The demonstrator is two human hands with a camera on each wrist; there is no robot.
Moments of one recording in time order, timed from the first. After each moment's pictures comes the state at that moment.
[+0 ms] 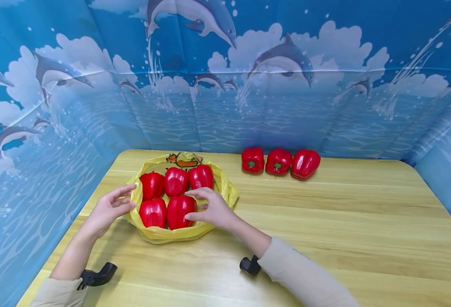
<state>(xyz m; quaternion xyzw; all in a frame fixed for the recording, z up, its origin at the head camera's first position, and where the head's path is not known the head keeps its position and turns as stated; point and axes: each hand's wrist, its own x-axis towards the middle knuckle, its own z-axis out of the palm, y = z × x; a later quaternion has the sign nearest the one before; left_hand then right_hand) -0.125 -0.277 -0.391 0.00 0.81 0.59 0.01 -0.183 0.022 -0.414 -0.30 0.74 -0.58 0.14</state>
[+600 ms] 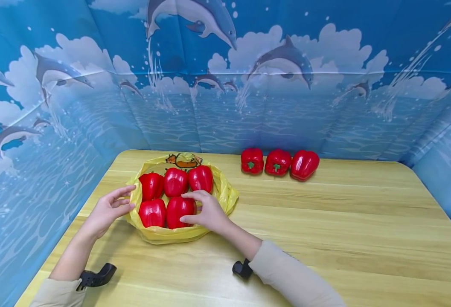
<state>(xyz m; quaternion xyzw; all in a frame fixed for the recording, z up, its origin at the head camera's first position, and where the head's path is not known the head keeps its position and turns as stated) -0.124 -0.277 -0.391 0.00 0.81 0.59 0.01 -0.173 0.005 -0.416 -0.30 0.76 -0.57 0.10</state>
